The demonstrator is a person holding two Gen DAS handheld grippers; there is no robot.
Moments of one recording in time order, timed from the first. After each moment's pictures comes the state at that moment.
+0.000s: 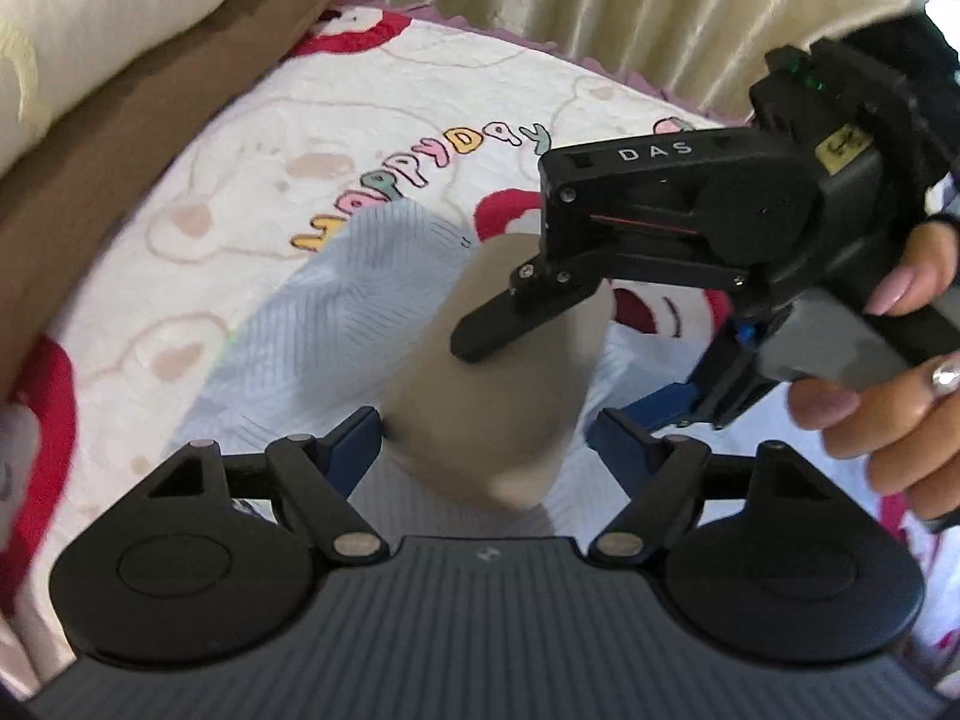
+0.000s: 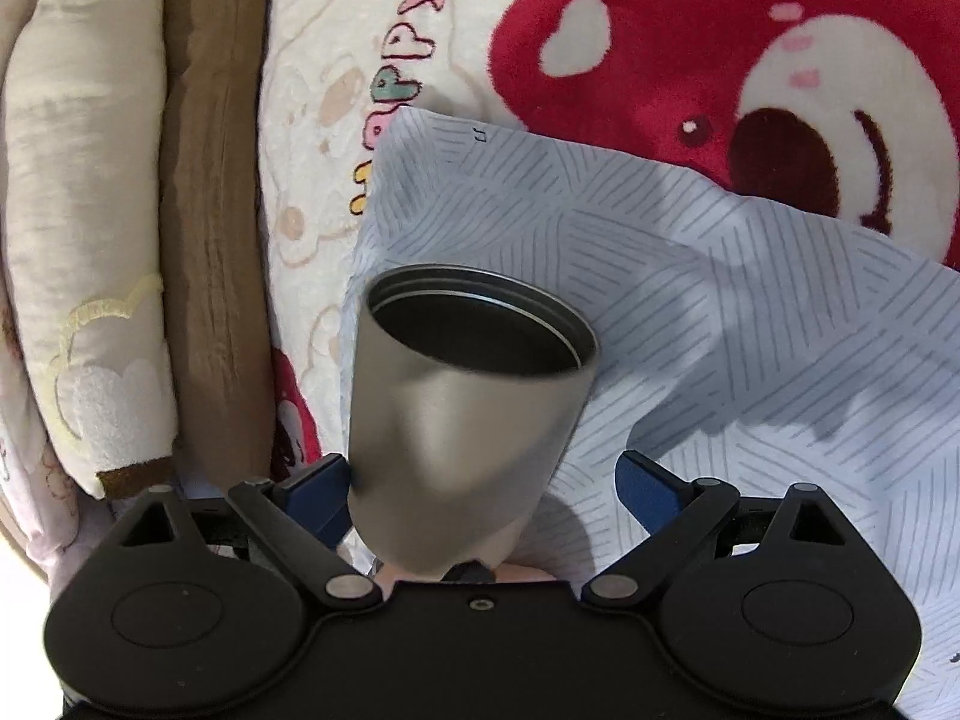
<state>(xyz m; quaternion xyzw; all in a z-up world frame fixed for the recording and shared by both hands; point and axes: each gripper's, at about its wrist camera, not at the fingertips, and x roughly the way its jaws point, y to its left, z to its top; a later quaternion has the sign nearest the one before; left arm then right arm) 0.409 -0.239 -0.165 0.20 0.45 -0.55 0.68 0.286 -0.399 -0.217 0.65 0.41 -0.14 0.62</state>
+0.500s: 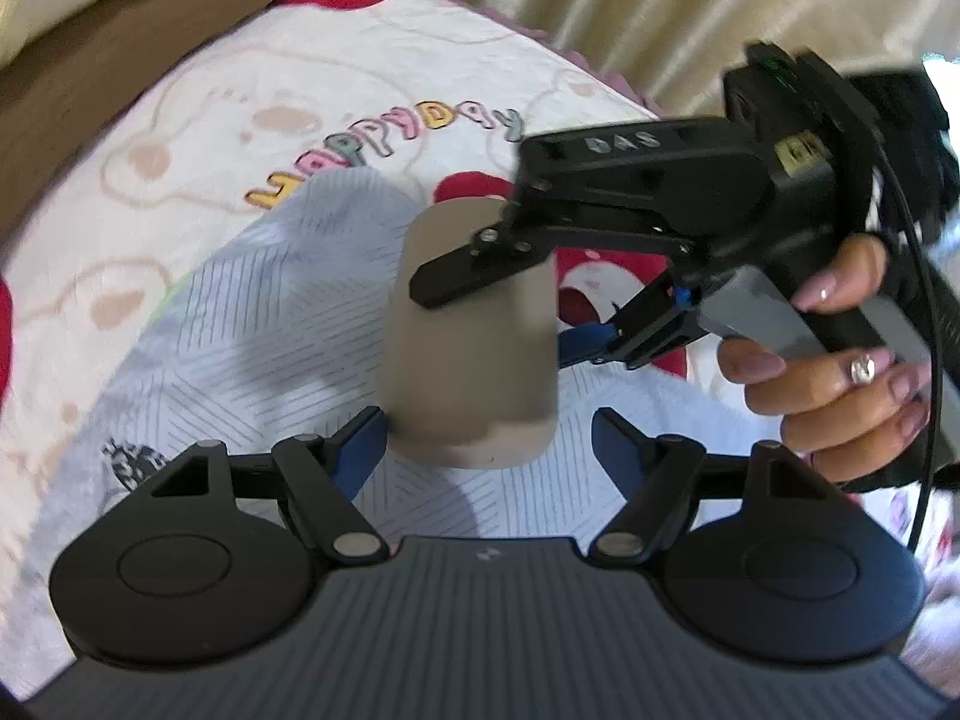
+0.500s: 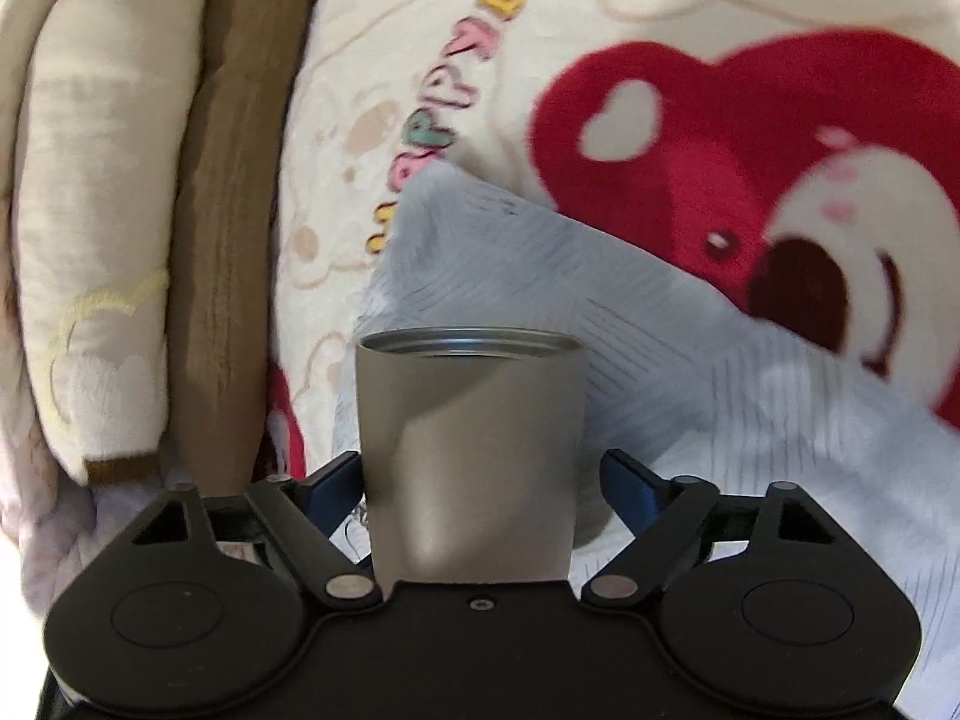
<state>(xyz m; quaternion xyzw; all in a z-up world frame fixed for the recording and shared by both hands) 0.418 -0.250 -0.172 0.13 0.52 -0.55 0.65 0.297 -0.424 -0.213 0.60 0.42 -0.12 0.67</state>
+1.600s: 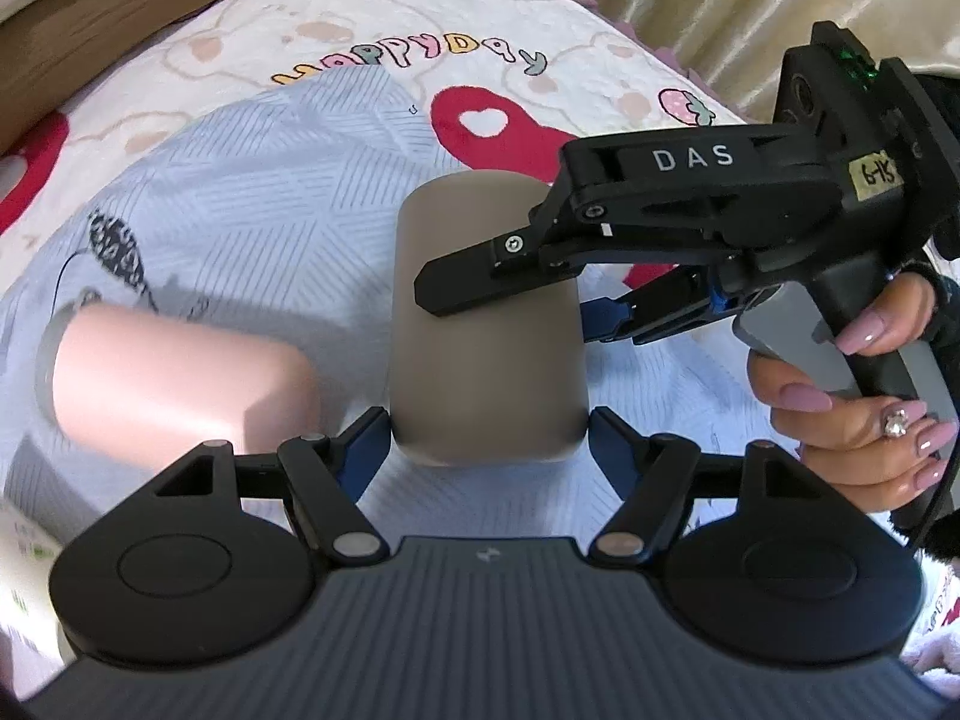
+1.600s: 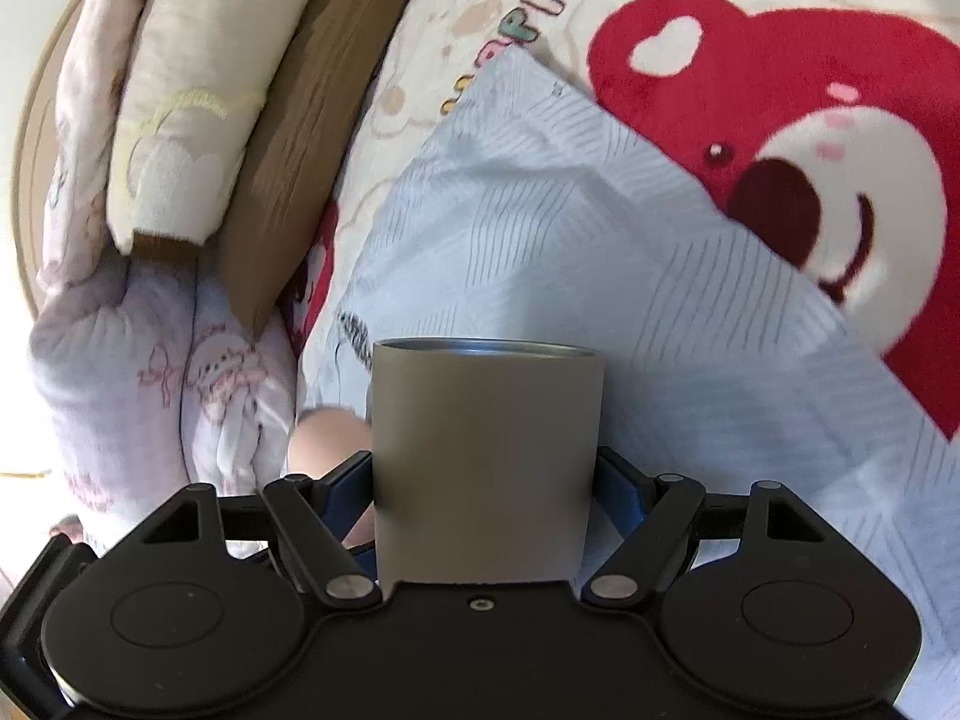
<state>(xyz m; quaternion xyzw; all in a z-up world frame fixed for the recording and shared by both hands) 0.297 -0.218 -0.170 0.12 0.53 -0.45 0.71 0.233 -0.398 -0.223 0.50 0.44 0.02 0.74</state>
